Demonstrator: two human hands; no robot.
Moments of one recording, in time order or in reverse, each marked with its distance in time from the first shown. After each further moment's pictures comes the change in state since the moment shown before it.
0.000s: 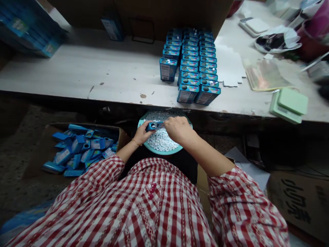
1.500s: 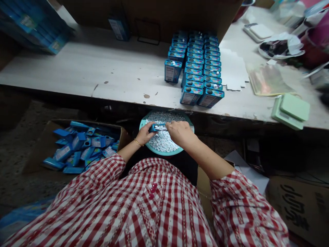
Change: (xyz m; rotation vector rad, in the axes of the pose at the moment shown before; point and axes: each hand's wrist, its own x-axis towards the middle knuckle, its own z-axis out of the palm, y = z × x) left_hand -0.001 -0.001 0.001 -0.052 -0.035 -0.047; right_hand 0.006 -0.010 0.014 0.001 -0.014 0.007
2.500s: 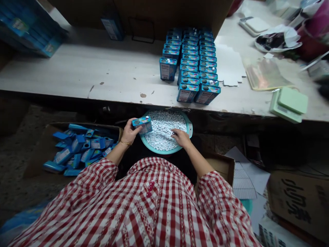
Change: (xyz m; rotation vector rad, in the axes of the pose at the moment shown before) left_hand -0.013 -0.018 -0.034 -0.230 0.292 -0.121; right_hand 0.018 0.029 0.150 0.621 0.132 0.155
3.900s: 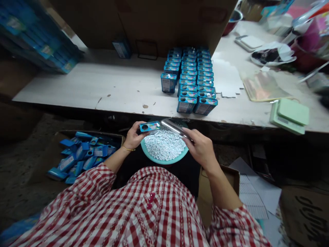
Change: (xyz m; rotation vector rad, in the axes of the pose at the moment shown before) left_hand 0.020 0.054 0.018 0.197 -0.091 0.360; right_hand -0.063 -0.033 -0.115 0.006 0.499 -0.244
